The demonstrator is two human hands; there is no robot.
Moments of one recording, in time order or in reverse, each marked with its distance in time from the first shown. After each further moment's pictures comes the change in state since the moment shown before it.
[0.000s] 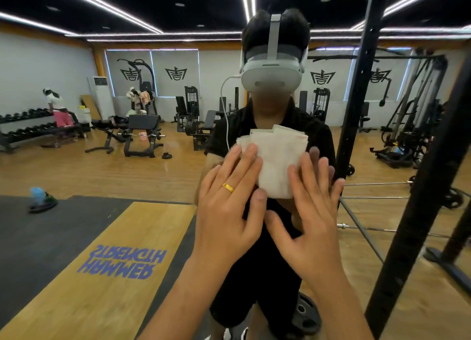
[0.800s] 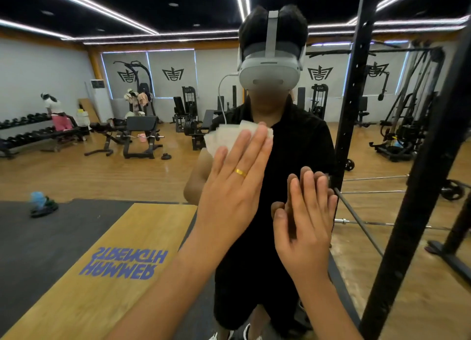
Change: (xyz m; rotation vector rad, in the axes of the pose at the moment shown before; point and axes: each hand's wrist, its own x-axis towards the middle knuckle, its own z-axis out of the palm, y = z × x) left_hand 0.018 0.002 0.031 0.383 -0.118 0.229; right_hand -0.034 0.034 0.016 -0.158 0.189 0.038
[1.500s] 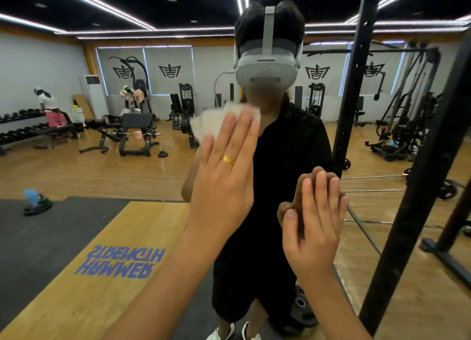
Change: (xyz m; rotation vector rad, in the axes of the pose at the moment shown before) left_hand 0.000 -0.026 -0.015 -0.137 0.033 -0.138; right_hand -0.005 -0.005 0.010 -0.023 0.045 0.000
